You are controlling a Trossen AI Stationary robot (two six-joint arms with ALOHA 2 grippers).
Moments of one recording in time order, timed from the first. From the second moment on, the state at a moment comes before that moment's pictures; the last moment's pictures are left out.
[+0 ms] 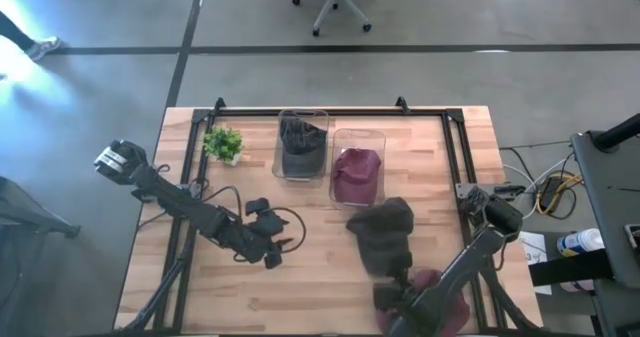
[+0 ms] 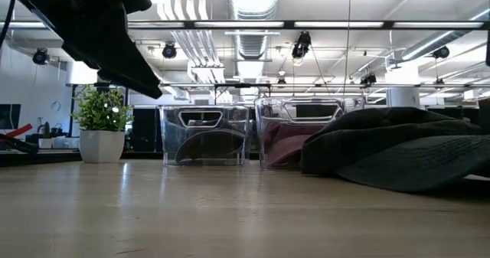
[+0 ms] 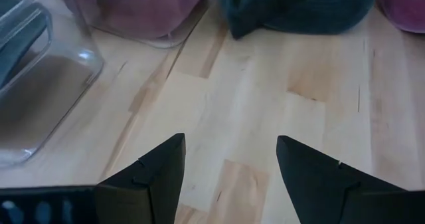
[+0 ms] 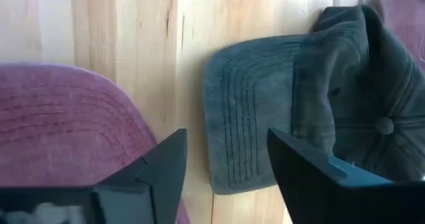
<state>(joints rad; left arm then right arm) -0.52 1.39 0.75 -0.18 -0.57 -0.65 0.85 2.06 1.67 -1.32 0.42 0.81</state>
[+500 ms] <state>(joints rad) -0.52 1.39 0.72 -0.16 -0.61 -0.68 0.83 2.06 1.44 -1.19 0.42 0.77</state>
